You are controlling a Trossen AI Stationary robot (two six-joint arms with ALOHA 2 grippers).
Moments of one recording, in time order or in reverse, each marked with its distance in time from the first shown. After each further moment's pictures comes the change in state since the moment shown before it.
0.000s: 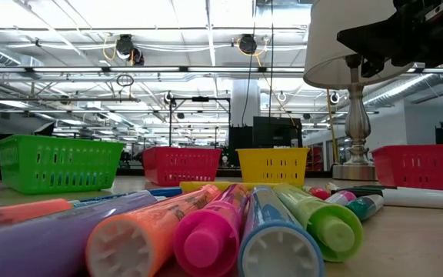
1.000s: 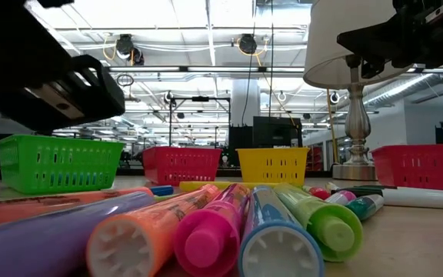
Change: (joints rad) left arm 0.109 -0.054 0.000 -0.210 -0.064 0.201; right arm 0.000 0.000 0.000 -0.015 0.000 0.001
